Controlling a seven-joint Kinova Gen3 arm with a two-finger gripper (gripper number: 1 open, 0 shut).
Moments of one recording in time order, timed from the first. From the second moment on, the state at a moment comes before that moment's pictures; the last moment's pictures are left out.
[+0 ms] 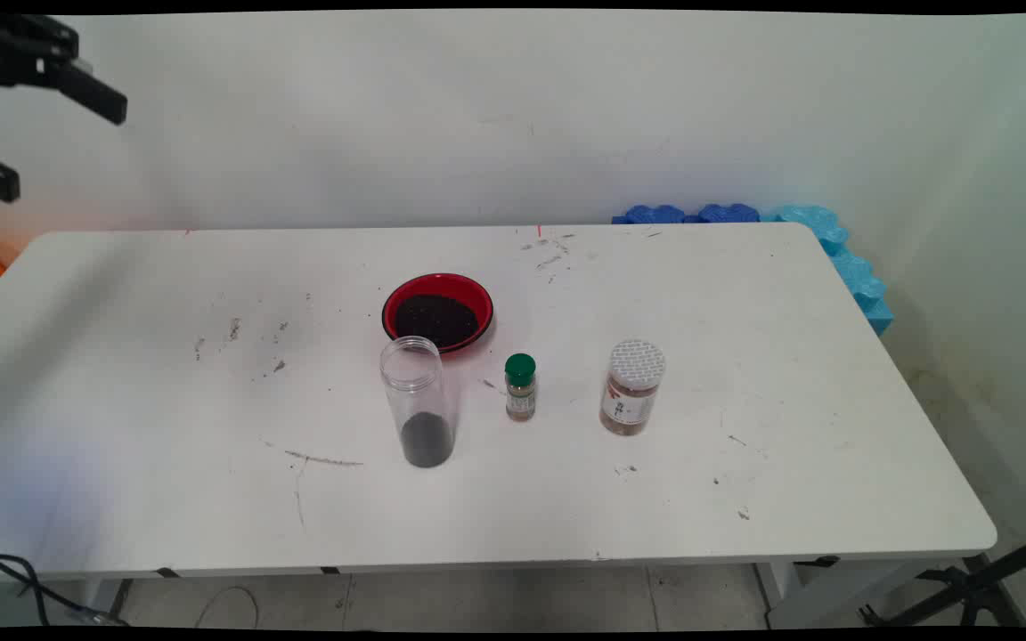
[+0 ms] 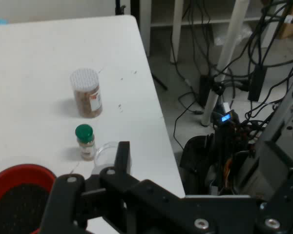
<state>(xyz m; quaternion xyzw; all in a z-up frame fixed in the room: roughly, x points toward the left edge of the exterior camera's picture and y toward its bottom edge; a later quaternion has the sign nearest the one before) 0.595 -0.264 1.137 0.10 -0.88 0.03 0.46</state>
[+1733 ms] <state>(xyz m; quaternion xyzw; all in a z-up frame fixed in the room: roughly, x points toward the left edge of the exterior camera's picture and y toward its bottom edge) 0.566 -0.219 0.910 0.28 -0.87 0.13 0.39</state>
